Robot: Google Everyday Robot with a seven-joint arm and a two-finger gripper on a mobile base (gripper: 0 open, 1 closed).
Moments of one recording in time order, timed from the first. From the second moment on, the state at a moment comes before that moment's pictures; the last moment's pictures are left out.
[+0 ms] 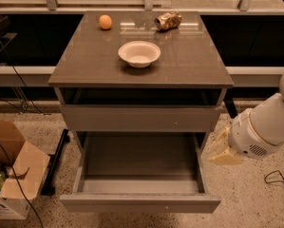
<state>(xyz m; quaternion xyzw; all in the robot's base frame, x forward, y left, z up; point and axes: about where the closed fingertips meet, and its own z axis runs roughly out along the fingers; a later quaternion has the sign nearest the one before) 0.407 -0.193 0.784 -0.57 0.79 0.10 0.18</state>
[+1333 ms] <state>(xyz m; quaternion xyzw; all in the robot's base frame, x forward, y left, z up) 0.393 -0.164 0.604 -0.49 0.83 0.21 0.18</state>
